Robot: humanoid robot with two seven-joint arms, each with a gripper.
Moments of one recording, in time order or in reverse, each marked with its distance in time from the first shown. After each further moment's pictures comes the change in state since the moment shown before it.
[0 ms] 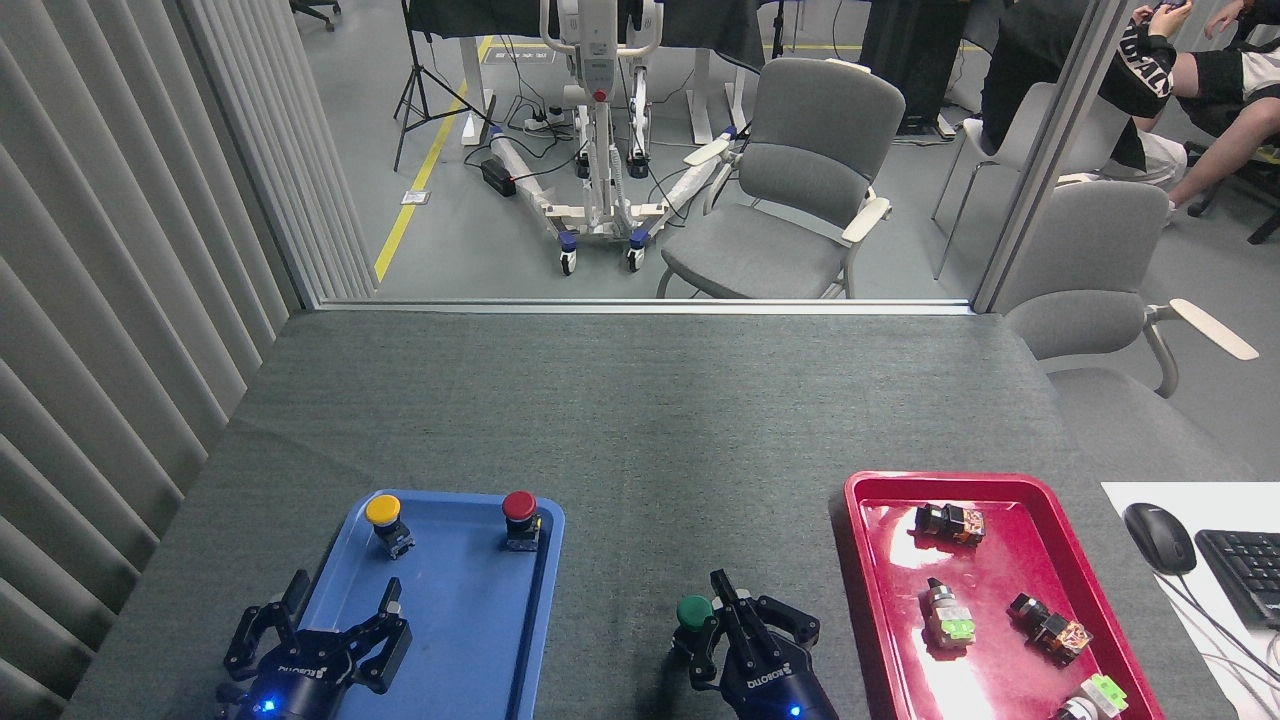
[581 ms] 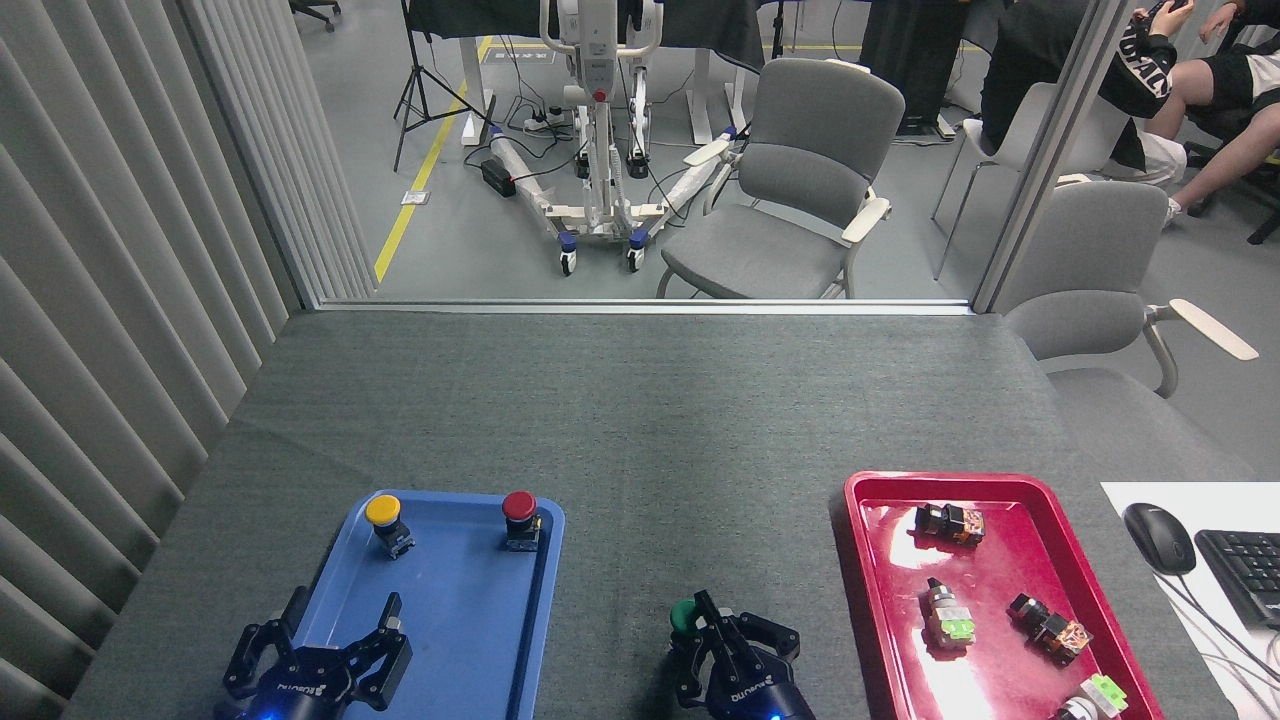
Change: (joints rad) left arm 0.037 -0.007 0.004 -0.022 0.022 -0.005 0.003; right arm -0.032 0.007 0.021 0.127 0.028 -0.004 -0.009
